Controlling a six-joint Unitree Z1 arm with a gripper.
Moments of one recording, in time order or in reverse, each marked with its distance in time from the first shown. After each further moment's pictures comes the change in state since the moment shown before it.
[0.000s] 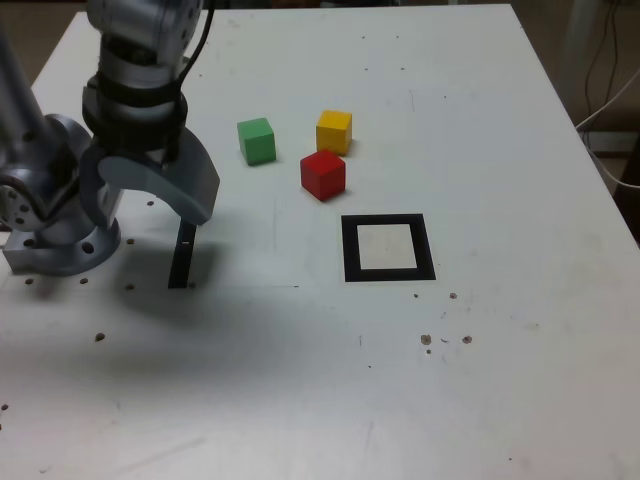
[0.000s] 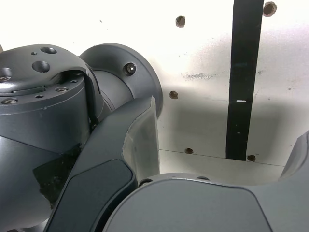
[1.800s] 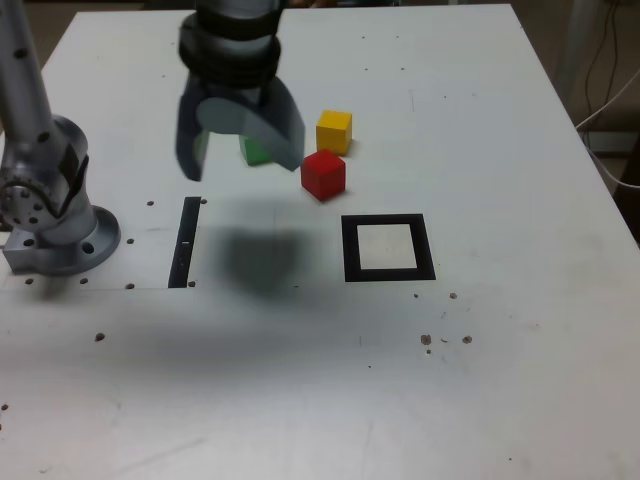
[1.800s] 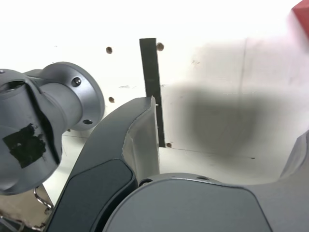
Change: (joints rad) arm 0.217 0.173 -0.392 0.146 0.054 0.165
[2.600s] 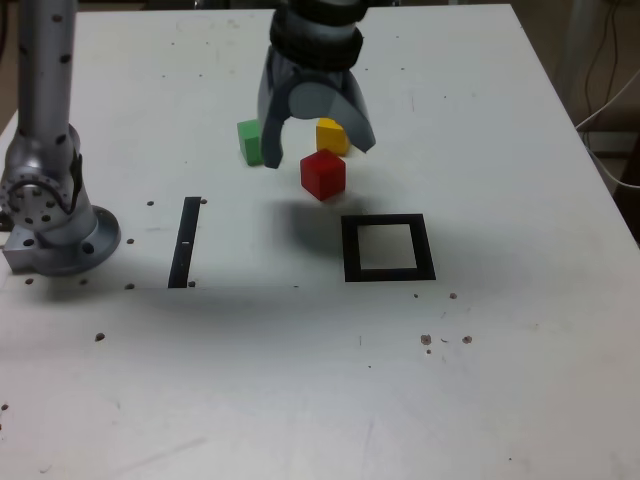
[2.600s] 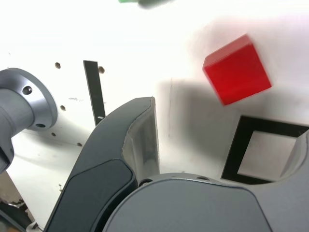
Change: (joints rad) arm 0.176 0.243 -0.249 0.025 -0.019 0.063
